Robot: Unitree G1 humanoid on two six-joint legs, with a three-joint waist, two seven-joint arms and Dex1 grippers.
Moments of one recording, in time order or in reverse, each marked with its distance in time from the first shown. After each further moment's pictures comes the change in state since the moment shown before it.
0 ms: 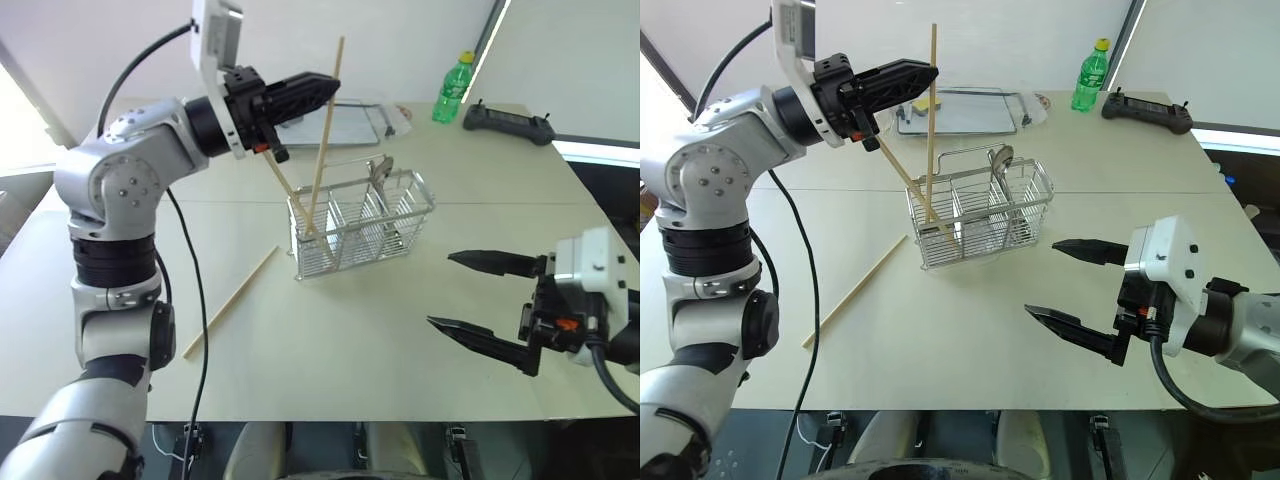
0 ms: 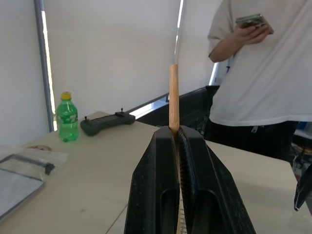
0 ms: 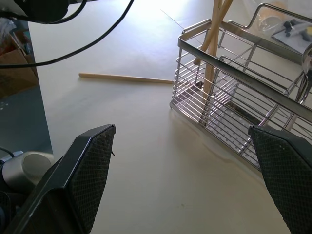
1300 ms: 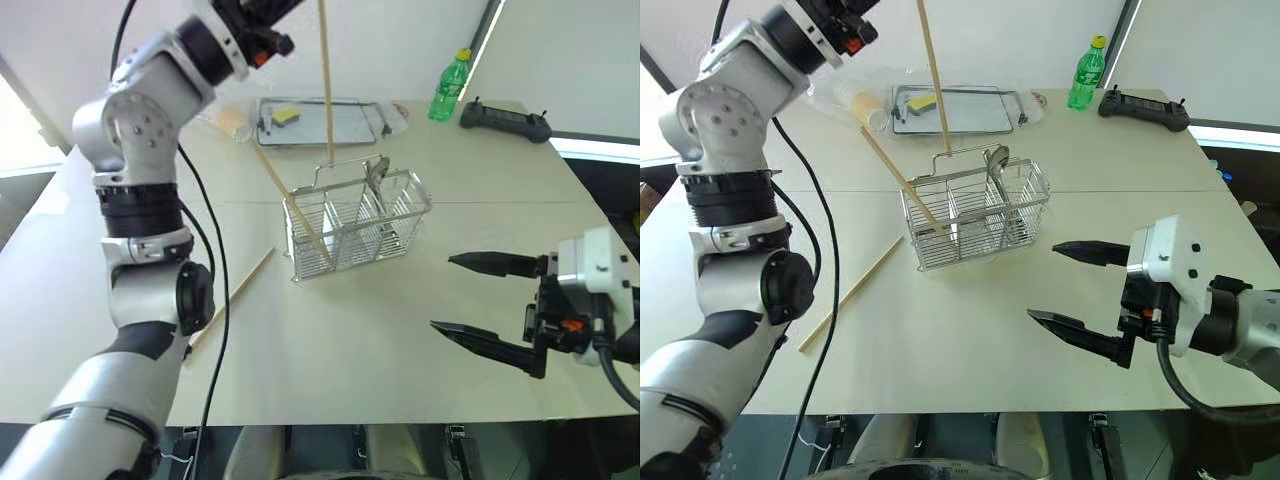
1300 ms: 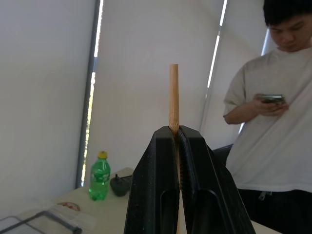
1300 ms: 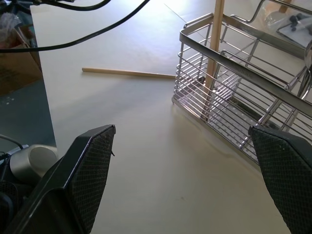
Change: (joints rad) left arm -0.239 -0.151 0.161 0.252 0.140 -0.117 0.083; right arm -0.013 -0.017 -0.017 0.008 -0.001 0.023 0.046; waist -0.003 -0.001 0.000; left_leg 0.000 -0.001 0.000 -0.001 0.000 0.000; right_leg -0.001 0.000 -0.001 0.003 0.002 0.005
